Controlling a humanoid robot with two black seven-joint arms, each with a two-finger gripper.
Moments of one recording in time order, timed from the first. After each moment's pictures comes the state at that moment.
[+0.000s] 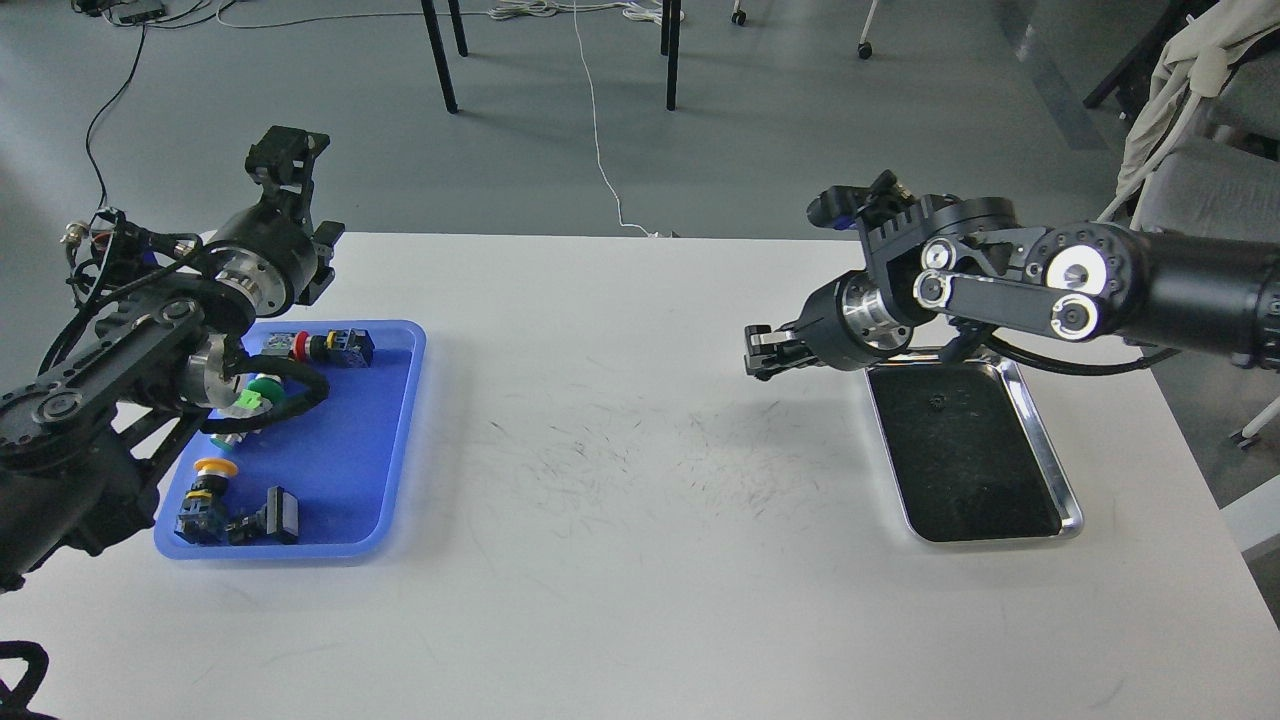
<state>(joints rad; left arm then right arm) -0.65 0.47 -0.87 -1.08 0.59 0.19 0.02 1.47 -0.46 -0.43 1.05 -0.65 0.49 -0.10</state>
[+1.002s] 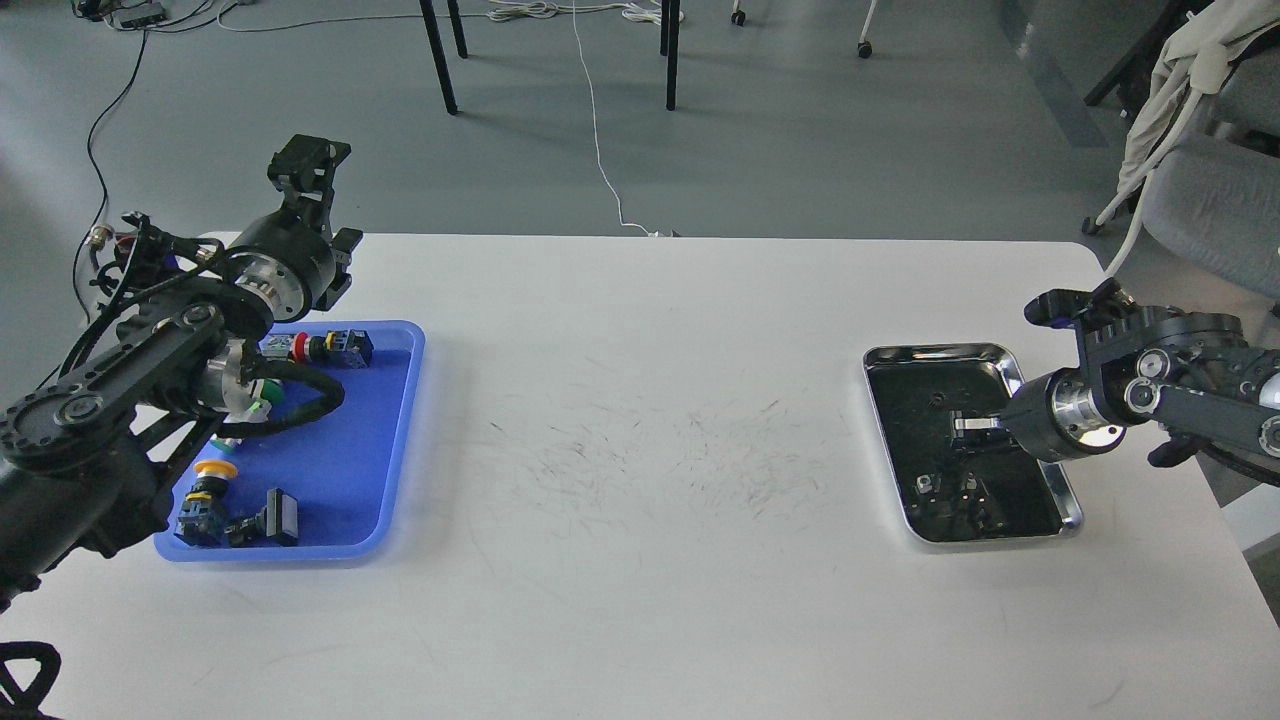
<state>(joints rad) -0.65 0.45 -0.85 -1.08 0.60 0.19 0.03 1.20 -0.65 -0.36 1.05 -0.90 0.49 -0.09</state>
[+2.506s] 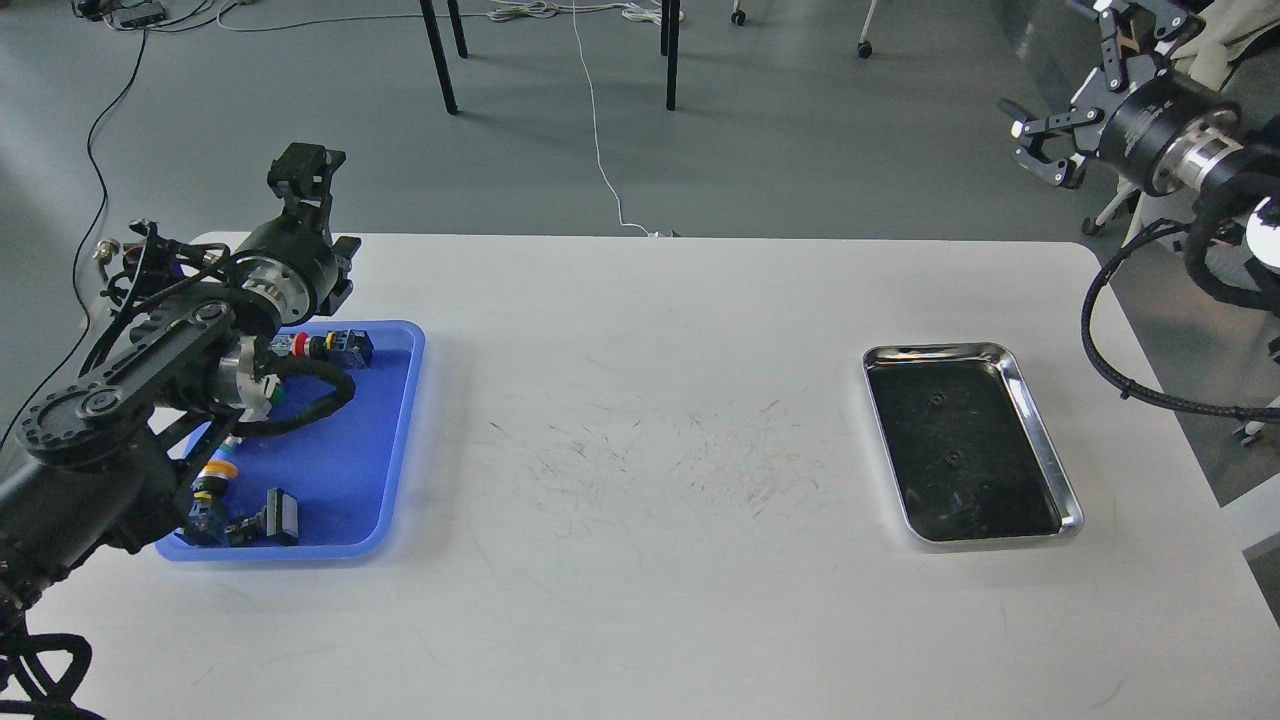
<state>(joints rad) -0.67 0.34 -0.89 -0.93 0.50 0.19 0.03 0.90 -0.55 0.56 0.68 0.33 0.49 -0.08</state>
